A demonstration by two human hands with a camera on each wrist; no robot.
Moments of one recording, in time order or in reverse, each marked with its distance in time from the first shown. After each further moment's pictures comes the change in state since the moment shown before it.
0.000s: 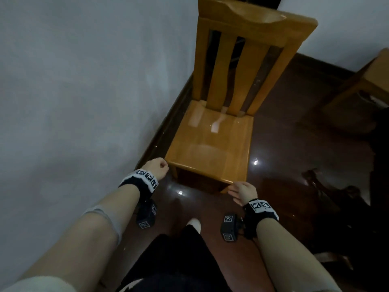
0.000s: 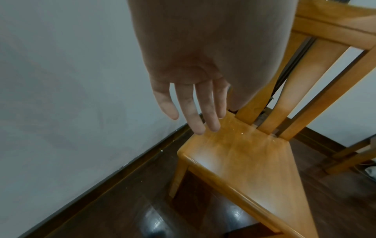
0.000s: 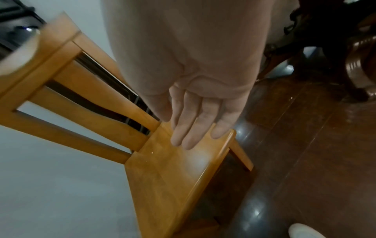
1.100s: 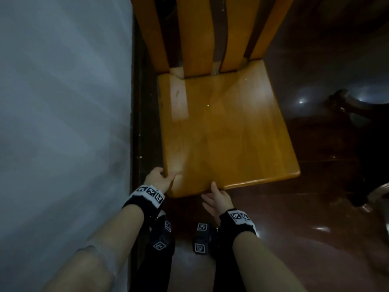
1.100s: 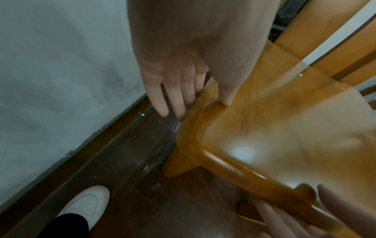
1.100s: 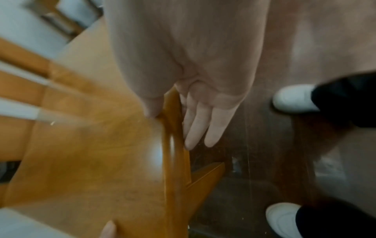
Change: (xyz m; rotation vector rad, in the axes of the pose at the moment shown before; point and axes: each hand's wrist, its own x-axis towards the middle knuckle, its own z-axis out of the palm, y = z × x) left_hand 0.295 -0.060 0.067 0.202 -0.238 -0.060; right_hand 0.218 0.045 0.231 0.786 0.068 0.359
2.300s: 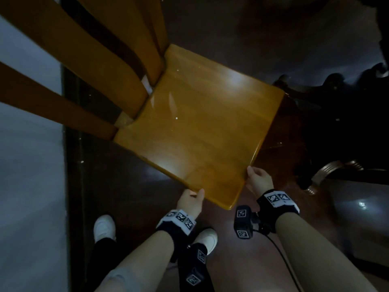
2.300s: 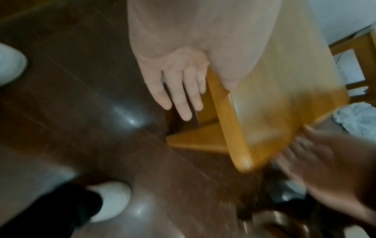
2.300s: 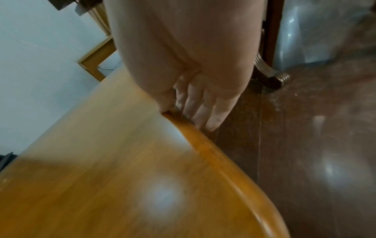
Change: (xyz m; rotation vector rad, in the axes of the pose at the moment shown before) left_hand -0.117 0.181 0.298 -0.220 -0.249 -0.030; right_hand 0.012 -0.187 -0.327 -0.408 0.414 -0.289
